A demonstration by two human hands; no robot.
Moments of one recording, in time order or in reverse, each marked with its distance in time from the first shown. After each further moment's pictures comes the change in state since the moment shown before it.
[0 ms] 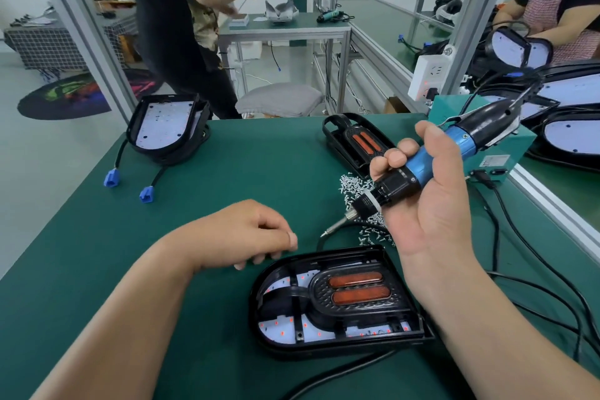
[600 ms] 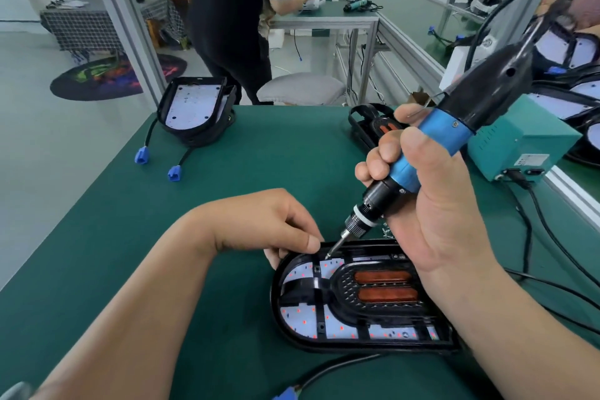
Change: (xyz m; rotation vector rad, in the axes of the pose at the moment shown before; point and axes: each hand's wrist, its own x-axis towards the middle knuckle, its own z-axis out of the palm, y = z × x) left_hand -0.001 -0.010 -0.004 -0.105 -0.227 0.109; right_hand -0.030 0.013 0.025 -0.293 -0.397 0.056
